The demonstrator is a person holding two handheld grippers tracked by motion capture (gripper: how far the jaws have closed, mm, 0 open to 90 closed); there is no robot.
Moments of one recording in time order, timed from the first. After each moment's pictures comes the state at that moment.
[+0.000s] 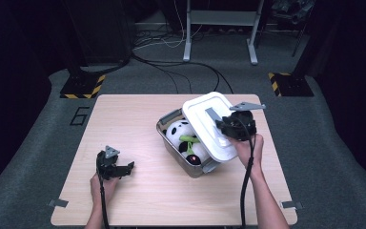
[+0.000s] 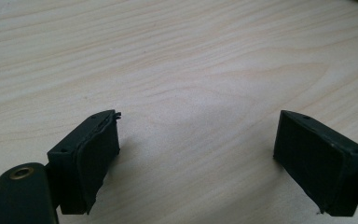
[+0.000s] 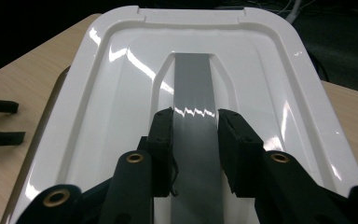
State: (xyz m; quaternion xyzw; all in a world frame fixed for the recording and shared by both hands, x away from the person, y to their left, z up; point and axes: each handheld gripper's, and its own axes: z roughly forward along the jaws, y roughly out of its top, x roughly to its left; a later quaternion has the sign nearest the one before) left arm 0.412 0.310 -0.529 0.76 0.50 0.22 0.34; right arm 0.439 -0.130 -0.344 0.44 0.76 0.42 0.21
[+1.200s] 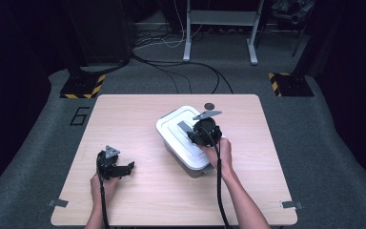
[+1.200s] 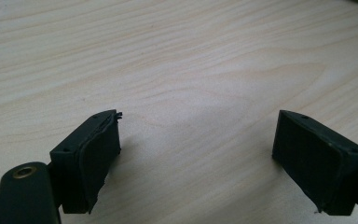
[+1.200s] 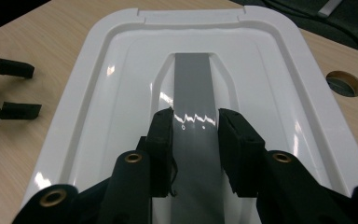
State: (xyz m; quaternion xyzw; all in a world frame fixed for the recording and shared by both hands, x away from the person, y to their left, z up) left arm 0.412 0.309 -0.529 0.76 0.50 0.22 0.34; right arm 0.457 -0.047 -0.392 0.40 0.81 0.38 0.17
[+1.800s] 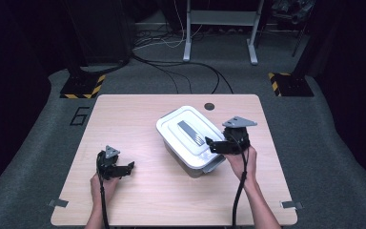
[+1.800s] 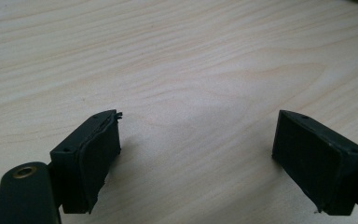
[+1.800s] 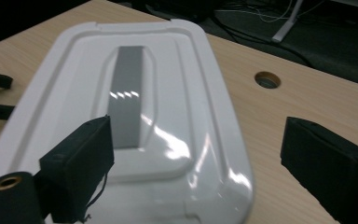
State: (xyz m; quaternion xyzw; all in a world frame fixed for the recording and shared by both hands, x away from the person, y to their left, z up) left arm 0.412 0.309 -0.529 0.76 0.50 0.22 0.34; right arm 0.415 -0.122 -0.378 0.42 0.77 0.42 0.24
